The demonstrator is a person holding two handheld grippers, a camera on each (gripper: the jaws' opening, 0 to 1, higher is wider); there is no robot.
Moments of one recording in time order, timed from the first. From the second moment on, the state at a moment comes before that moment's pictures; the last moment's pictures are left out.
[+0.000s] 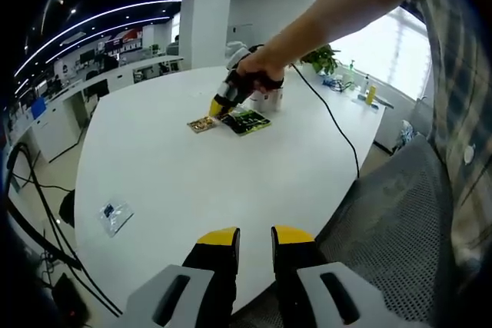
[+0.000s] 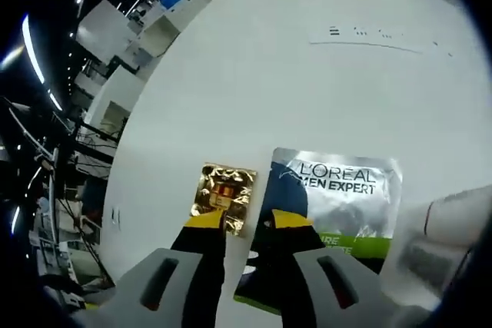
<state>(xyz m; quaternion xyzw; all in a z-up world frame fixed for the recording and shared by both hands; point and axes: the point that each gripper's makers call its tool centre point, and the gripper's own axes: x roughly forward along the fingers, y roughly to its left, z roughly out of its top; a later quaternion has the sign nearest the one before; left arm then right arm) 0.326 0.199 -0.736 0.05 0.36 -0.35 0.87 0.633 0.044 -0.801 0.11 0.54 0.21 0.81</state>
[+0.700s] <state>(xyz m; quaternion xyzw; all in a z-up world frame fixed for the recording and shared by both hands) 0.325 0.195 -0.729 0.07 0.33 -0.36 0.87 0.538 0.042 -0.743 0.10 0.44 0.23 0.86</state>
